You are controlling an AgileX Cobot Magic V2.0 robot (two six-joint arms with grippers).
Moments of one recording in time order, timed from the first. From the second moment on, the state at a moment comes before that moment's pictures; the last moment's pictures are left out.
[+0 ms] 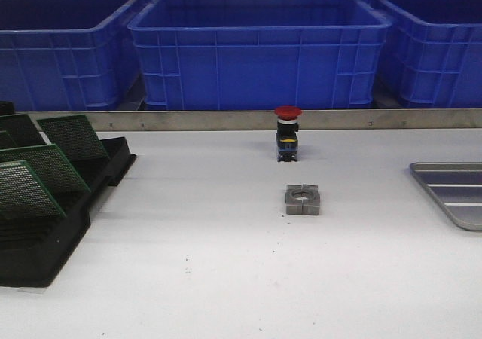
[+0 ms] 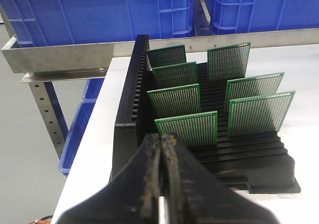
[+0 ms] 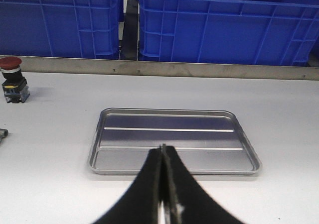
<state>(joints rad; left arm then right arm) -0.01 0.00 0.00 -0.01 0.28 0.02 -0.09 -0.01 0.03 -0.08 0.17 0.07</state>
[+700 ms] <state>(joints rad) -0.01 0.00 0.00 0.03 0.11 0.02 -0.09 -0.01 0.03 -0.08 0.17 0.07</state>
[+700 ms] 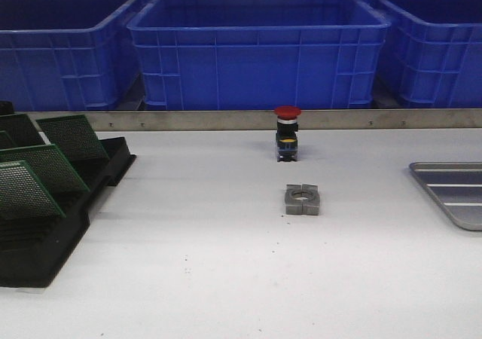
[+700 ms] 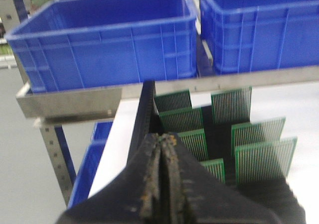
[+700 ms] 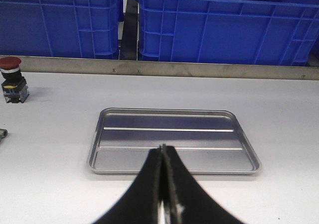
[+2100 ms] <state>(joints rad) -0.02 0.83 -0.64 -0.11 0.66 0.53 -0.09 -0.01 0.03 -0.08 0.17 0.07</state>
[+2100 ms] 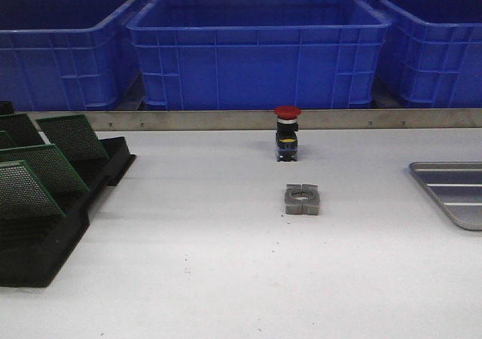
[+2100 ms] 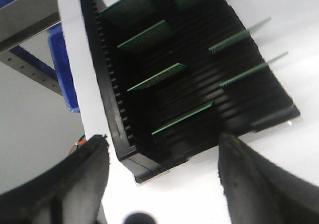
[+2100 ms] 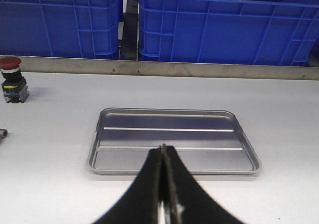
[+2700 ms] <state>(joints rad) -0.10 1.29 -0.69 -0.07 0.57 1.08 -0.09 -0.01 0.03 -0.08 0.17 0.07</state>
